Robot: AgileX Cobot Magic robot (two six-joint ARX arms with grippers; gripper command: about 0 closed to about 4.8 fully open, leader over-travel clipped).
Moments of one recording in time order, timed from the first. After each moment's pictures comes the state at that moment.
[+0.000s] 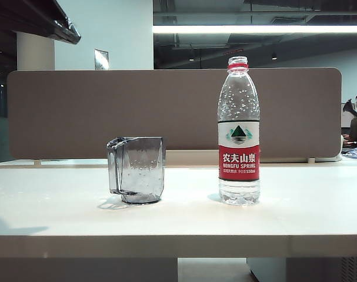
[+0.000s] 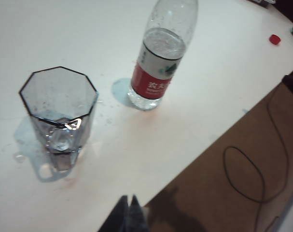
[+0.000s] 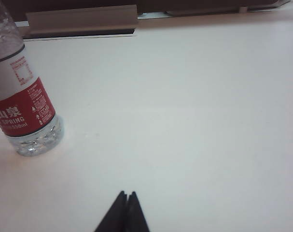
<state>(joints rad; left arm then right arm) -0.47 0.84 0.76 -0.42 0.37 -0.08 0.11 0.00 0.01 -0.19 0.00 0.08</state>
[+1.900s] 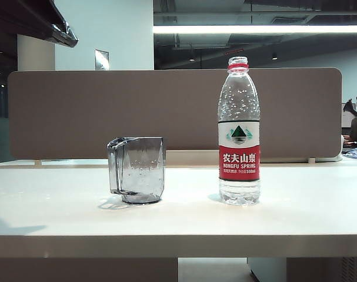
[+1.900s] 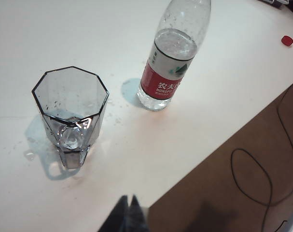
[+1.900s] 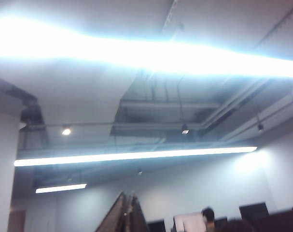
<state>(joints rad) -0.47 0.84 0.76 -0.42 0.34 -0.08 0.11 0.48 1.13 0.35 0.38 -0.25</state>
